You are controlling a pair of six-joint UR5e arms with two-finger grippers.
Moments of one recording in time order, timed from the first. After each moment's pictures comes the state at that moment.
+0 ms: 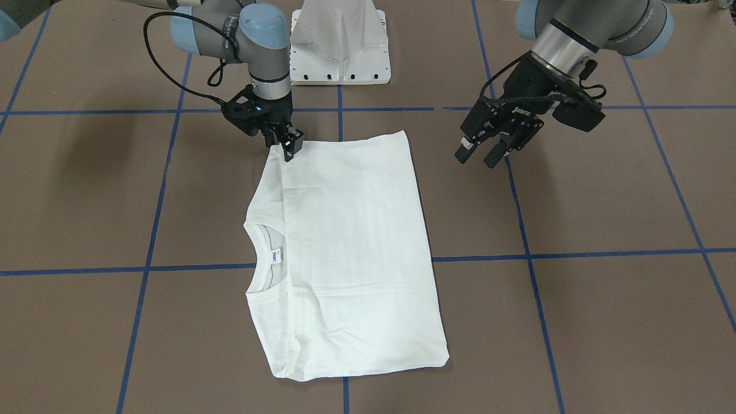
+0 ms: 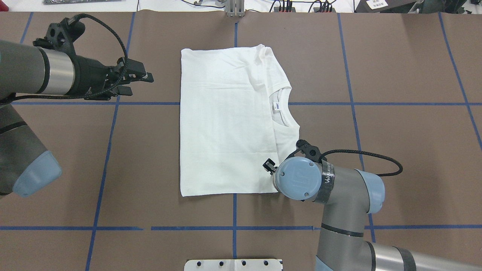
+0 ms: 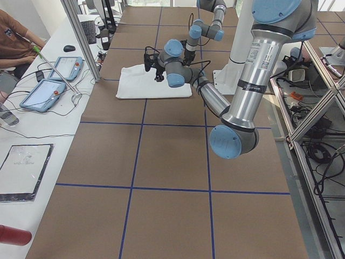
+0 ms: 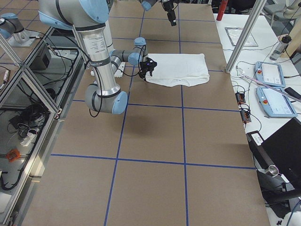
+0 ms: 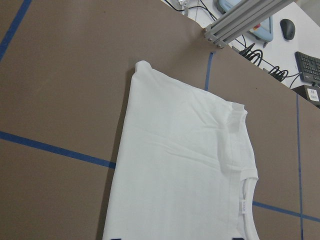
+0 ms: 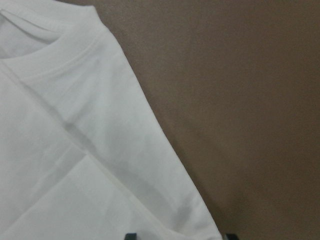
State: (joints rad) left arm -0.82 -1.87 -1.96 -2.18 -1.95 -1.54; right arm 0.31 -1.10 1.82 -1.57 1.59 2.11
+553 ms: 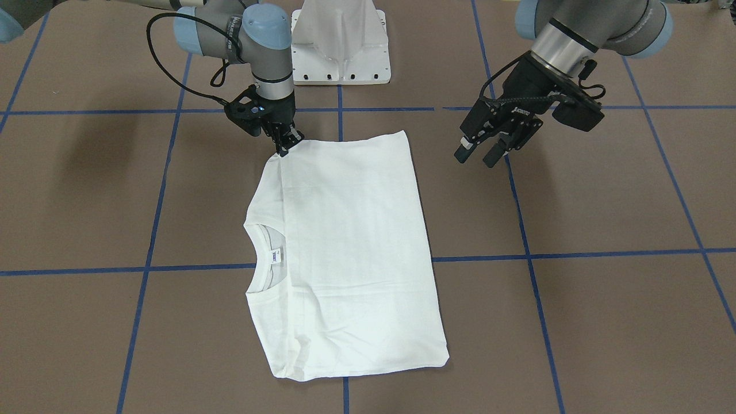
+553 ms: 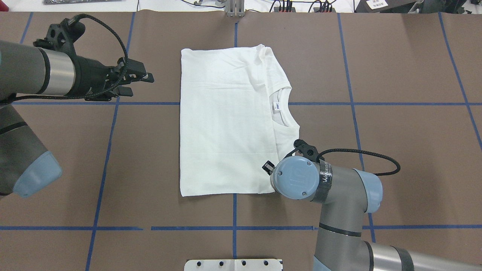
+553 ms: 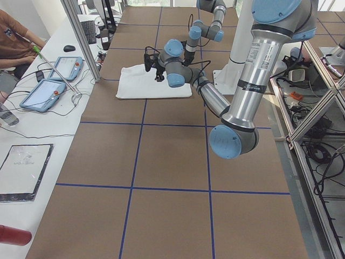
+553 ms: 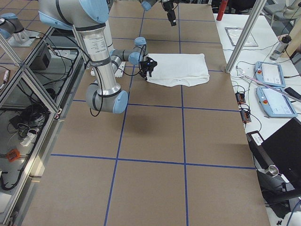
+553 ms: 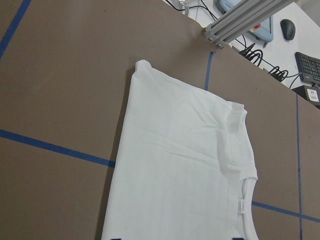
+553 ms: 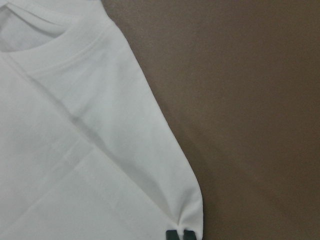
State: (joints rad) left arm -0.81 -1.88 -1.96 -2.18 -1.96 -1.56; right arm 0.31 -1.10 1.83 -1.58 1.60 2.10
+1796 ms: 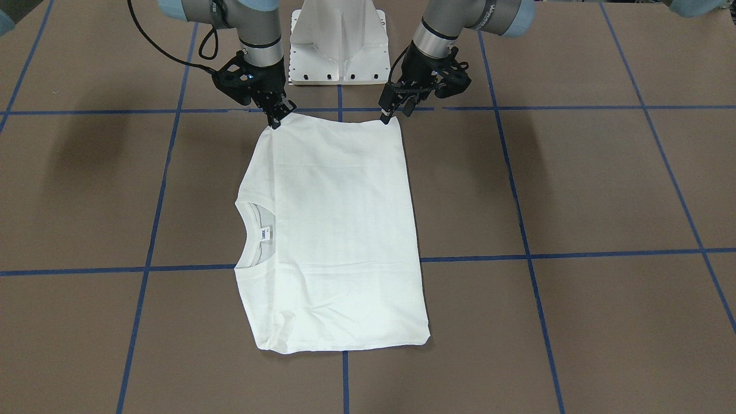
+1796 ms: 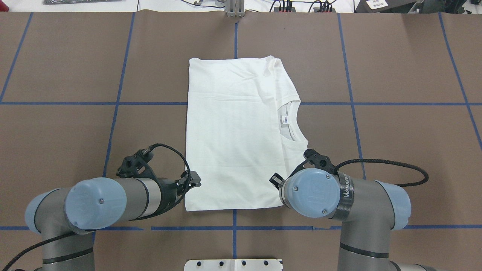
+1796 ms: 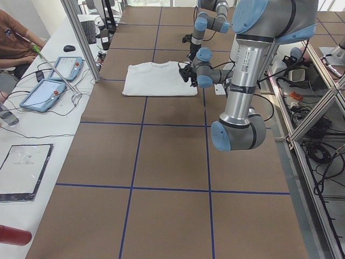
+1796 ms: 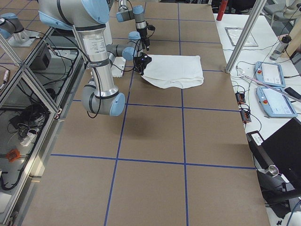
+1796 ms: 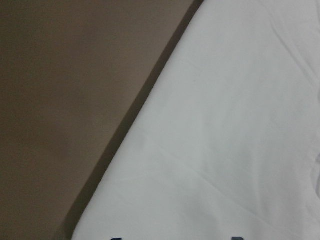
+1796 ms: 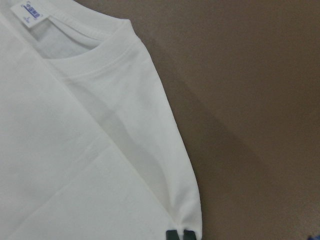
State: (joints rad) left arm -0.25 -1.87 -1.99 -1.96 -1.58 -2.04; right arm 0.26 -1.16 2.00 -1.68 1.61 2.10
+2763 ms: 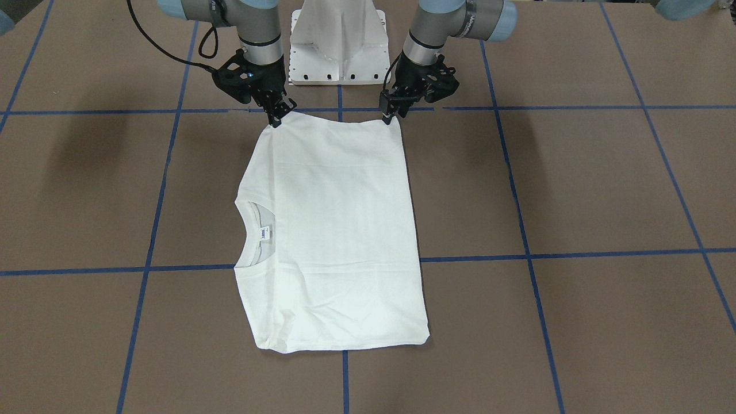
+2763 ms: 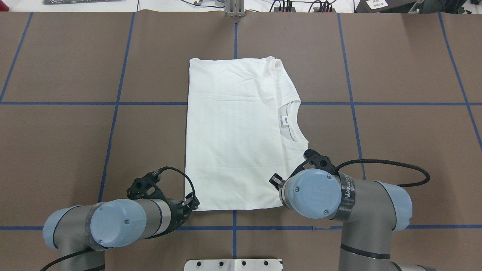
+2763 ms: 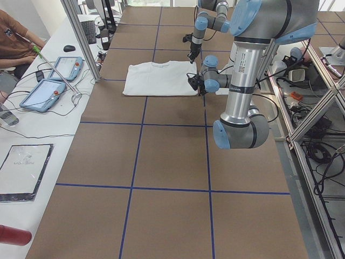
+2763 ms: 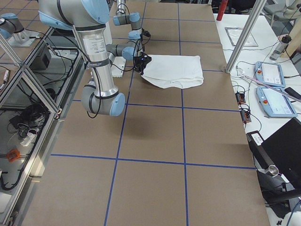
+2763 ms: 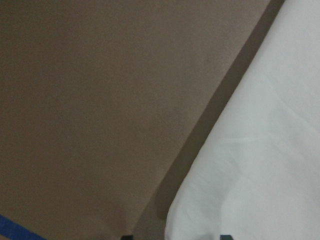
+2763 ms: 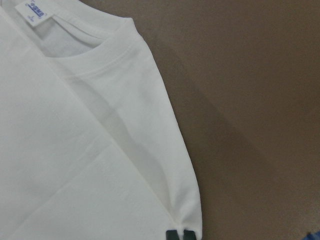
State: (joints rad) left arm -0.19 -1.88 -1.92 -1.94 -1.57 -2.09; right arm 0.26 -1.16 2.01 -1.68 1.61 2.10
